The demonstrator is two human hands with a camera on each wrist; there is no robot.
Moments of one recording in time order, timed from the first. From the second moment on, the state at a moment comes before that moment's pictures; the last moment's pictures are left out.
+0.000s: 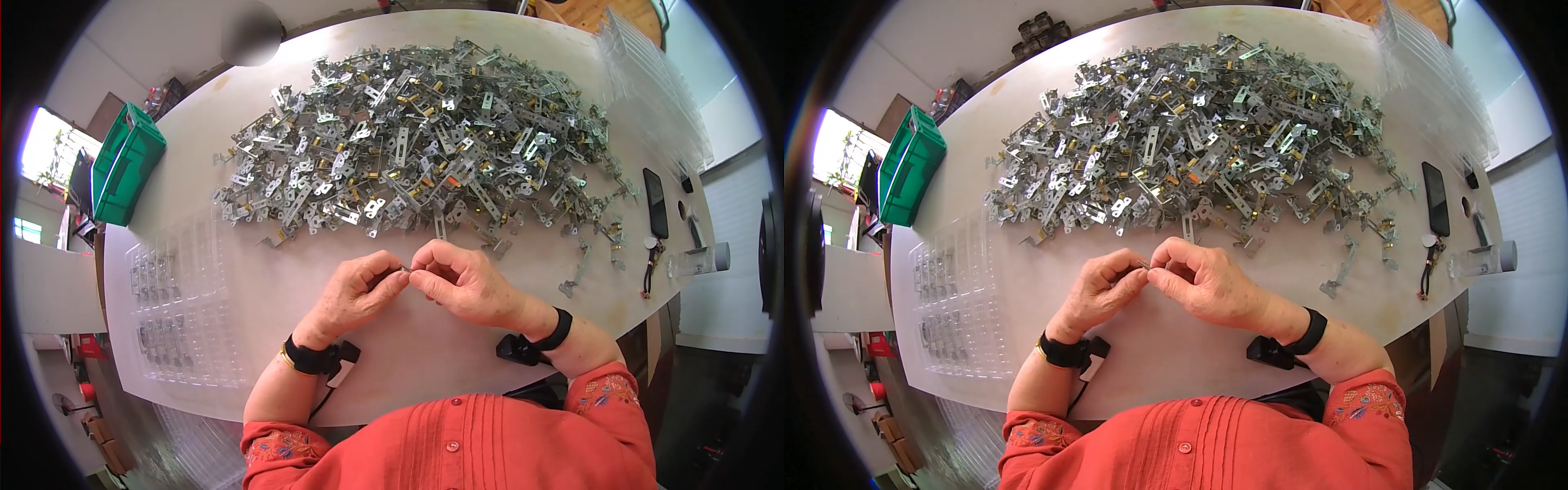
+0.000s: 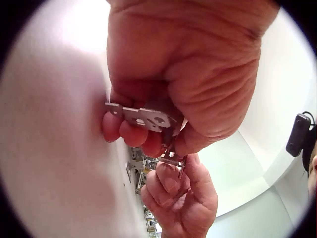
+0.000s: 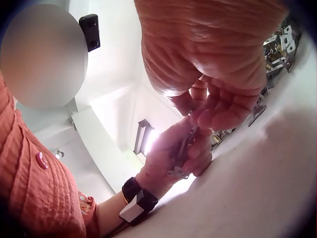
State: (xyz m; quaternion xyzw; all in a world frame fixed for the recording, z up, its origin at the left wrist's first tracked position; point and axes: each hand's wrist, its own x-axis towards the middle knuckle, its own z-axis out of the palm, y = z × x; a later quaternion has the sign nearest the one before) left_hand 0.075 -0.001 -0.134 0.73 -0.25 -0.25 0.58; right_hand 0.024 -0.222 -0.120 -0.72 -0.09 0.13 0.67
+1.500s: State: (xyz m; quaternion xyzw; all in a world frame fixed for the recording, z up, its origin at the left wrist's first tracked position) left_hand 0.076 0.003 -0.126 0.68 -0.17 -0.32 0.64; right_hand 0.031 -0.227 -0.118 -0.66 0.01 0.20 0.73
